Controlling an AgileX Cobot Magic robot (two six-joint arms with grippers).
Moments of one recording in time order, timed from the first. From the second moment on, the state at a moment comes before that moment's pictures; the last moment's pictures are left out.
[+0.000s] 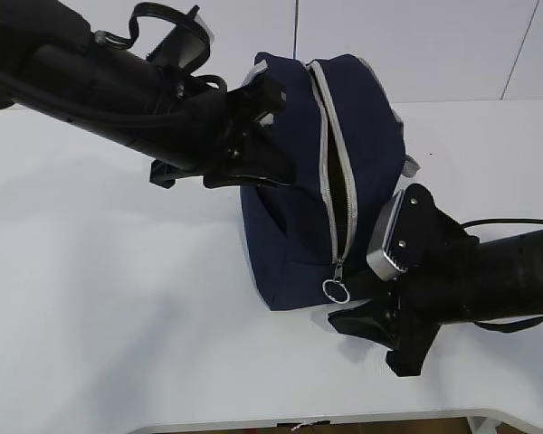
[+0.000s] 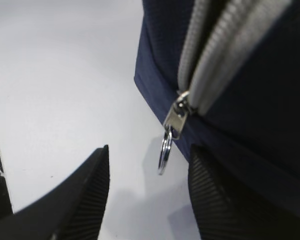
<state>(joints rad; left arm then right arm) -0.60 1.69 -1.19 -1.01 0.57 0.26 0.29 1.67 -0.63 1.78 0.58 -2.51</state>
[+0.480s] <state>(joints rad) -0.60 1.69 -1.19 -1.04 0.56 0.26 0.29 1.73 -0.69 1.78 0.60 -2.49</state>
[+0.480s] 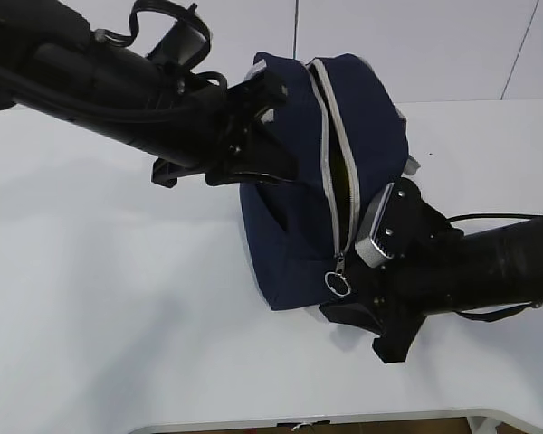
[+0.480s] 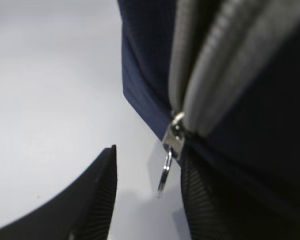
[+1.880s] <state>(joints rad) -0.60 1.69 -1.19 -1.04 0.56 0.26 0.29 1.74 -0.69 1.78 0.59 -2.42</state>
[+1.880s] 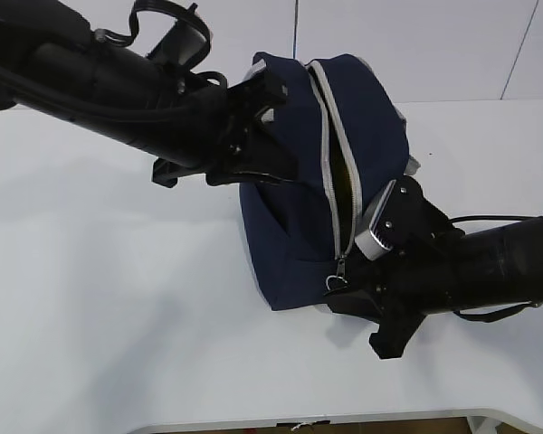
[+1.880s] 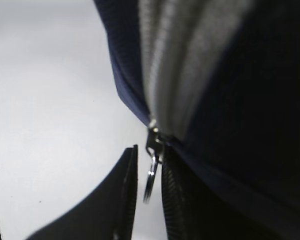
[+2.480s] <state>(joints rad) -0.60 1.69 -1.19 -1.04 0.56 0.26 0.29 1.74 -0.69 1.78 0.59 -2.34</state>
